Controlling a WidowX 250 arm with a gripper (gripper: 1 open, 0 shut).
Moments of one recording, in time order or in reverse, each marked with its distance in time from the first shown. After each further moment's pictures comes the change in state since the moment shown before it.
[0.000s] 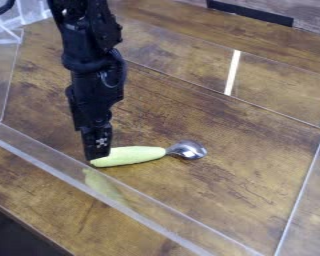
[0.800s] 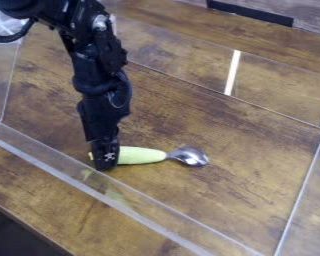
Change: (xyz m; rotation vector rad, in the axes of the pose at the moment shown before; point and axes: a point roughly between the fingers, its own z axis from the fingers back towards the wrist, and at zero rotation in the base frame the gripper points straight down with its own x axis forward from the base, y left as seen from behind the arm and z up) arm 0.010 0.005 -0.029 0.013 -0.020 -0.014
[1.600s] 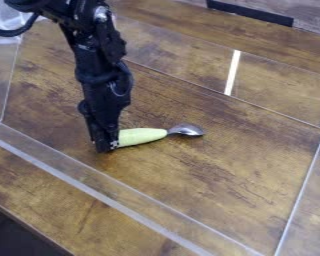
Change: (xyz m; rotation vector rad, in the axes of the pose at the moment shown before) arm 0.003 0.019 -0.001 -0.014 -0.017 0.080
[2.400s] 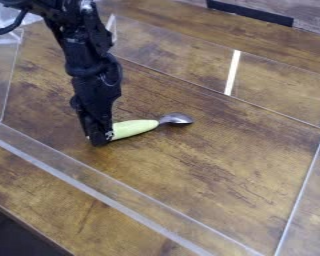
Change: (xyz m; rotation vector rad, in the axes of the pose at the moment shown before) arm 0.000 0.006 0.000 -0.046 -0.026 0.081
